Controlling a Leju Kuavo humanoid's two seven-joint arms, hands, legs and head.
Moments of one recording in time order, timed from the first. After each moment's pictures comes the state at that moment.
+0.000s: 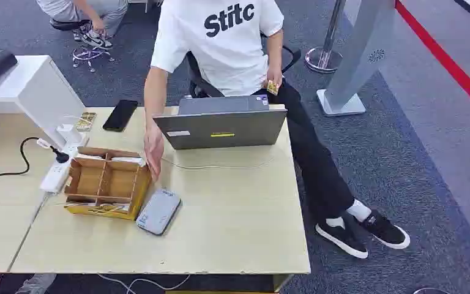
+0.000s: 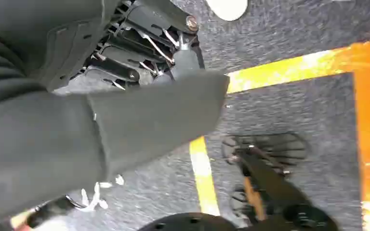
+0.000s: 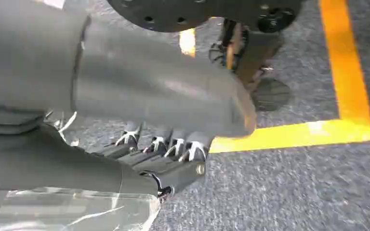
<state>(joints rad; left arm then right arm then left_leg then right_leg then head) 0.11 0.00 0.26 -0.37 -0.01 -0.07 -0.08 0.11 0.02 -0.23 -0.38 0.10 0.03 -0.05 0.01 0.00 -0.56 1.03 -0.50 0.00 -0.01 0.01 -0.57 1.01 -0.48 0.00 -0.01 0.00</state>
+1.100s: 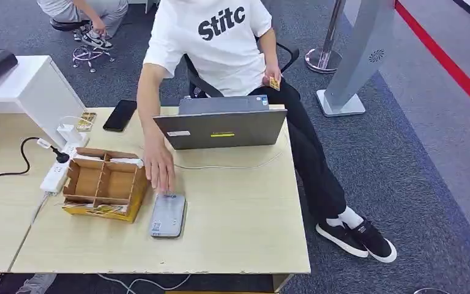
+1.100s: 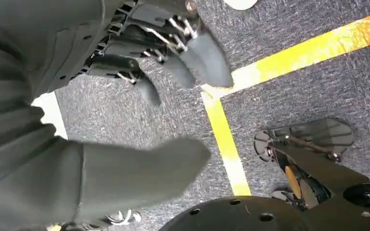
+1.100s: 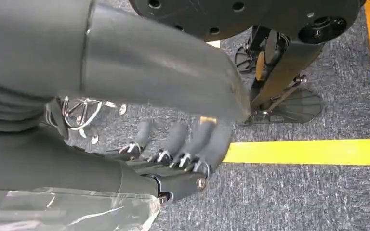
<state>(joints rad) 0.14 0.00 0.04 -0.37 0.00 0.00 0.00 0.14 0.02 -0.03 -0.39 0.00 0.00 0.00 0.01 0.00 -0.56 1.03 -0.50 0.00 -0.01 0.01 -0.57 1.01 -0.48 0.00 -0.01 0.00</state>
